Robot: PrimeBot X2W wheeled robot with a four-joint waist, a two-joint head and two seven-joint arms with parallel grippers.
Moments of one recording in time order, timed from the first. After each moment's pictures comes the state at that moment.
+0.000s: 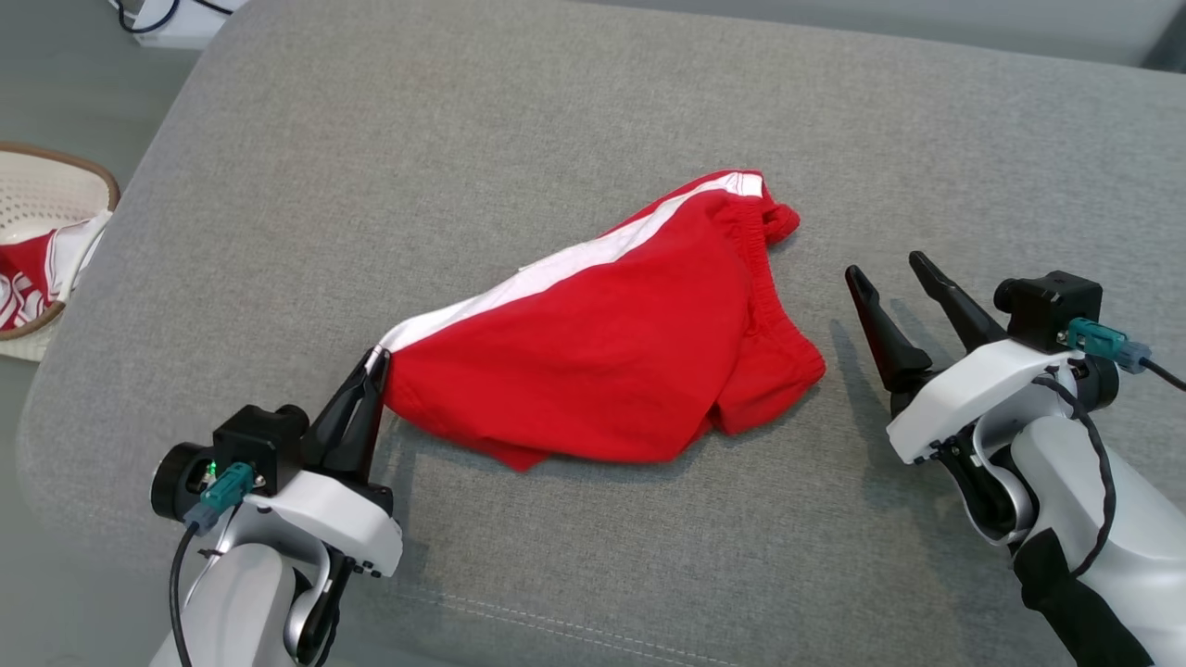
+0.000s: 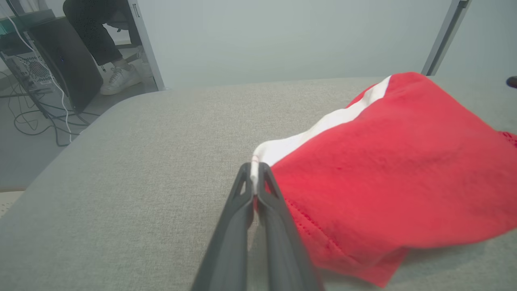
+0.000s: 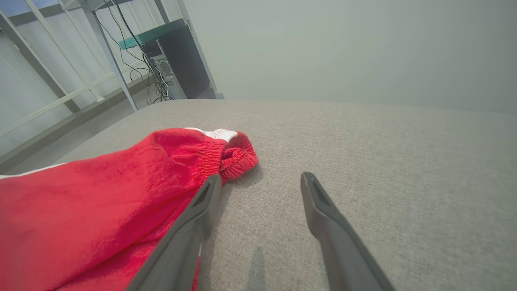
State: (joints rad) left arm -0.34 0.22 -0.31 0.45 -0.33 -0.07 -0.26; right arm -0.65 -0.30 0.59 0.66 0.68 0.13 -0.25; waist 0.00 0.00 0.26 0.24
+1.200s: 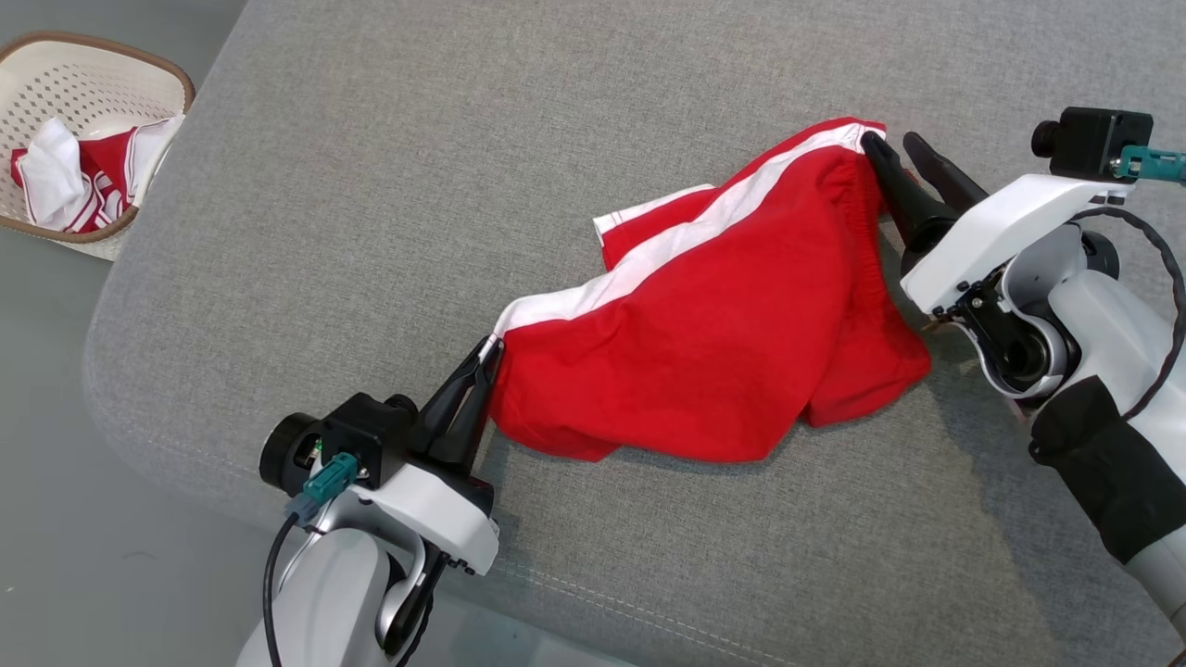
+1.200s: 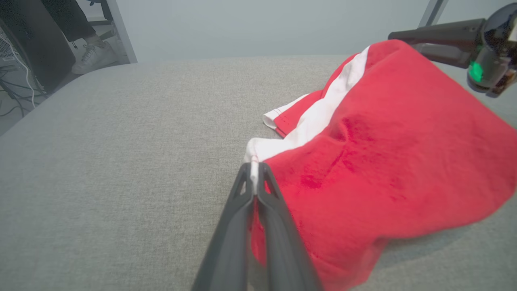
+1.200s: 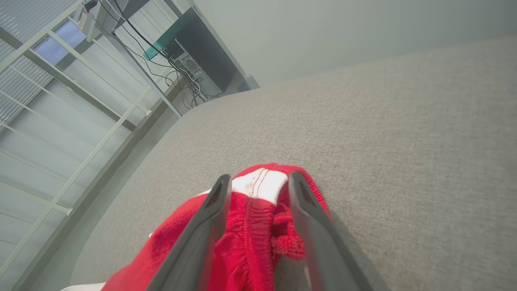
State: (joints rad) left arm -0.36 0.10 -0.37 0.41 -0.28 -0.11 -0.26; right arm -0.93 -0.32 0.73 0.75 1.12 0.13 -0.08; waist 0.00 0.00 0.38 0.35
